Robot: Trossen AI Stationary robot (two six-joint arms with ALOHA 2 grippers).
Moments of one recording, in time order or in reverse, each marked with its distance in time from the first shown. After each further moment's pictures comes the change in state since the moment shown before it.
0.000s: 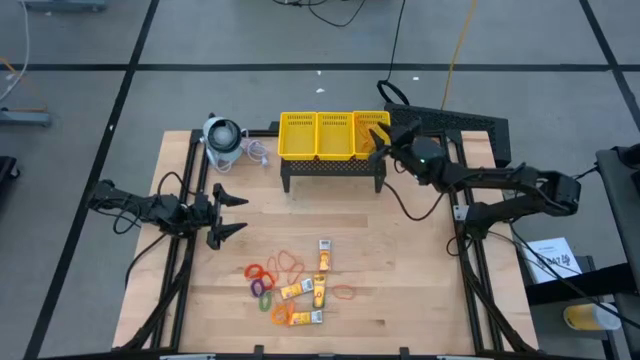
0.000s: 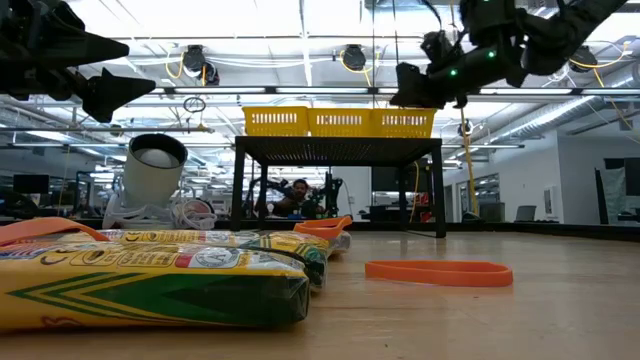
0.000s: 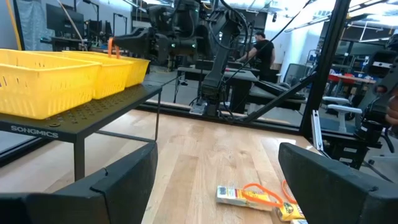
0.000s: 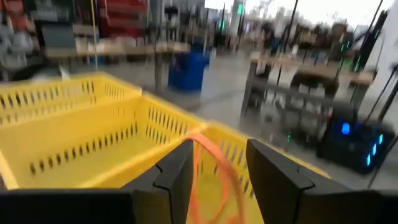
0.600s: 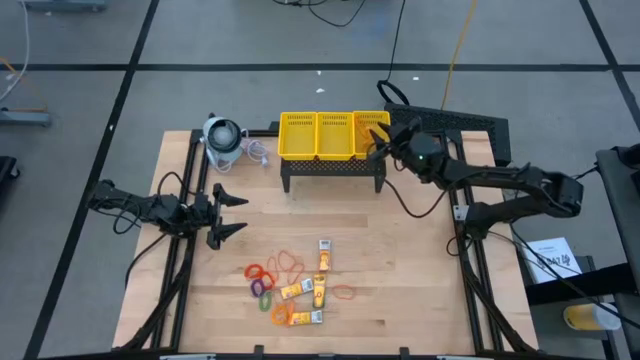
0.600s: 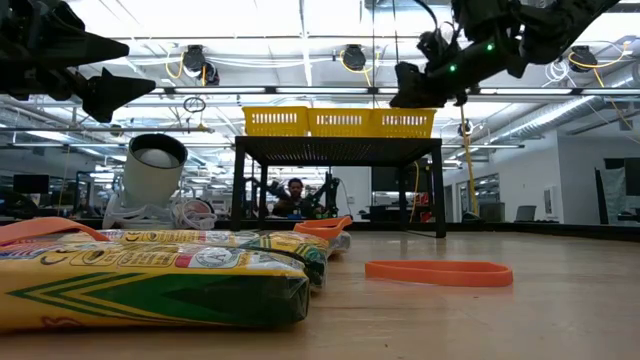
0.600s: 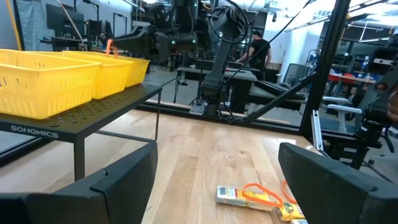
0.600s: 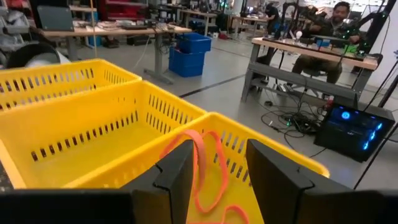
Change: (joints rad) left arm 0.000 0.000 0.000 0.000 0.000 0.000; right arm 0.000 -0.033 0.053 -0.143 -0.001 0.019
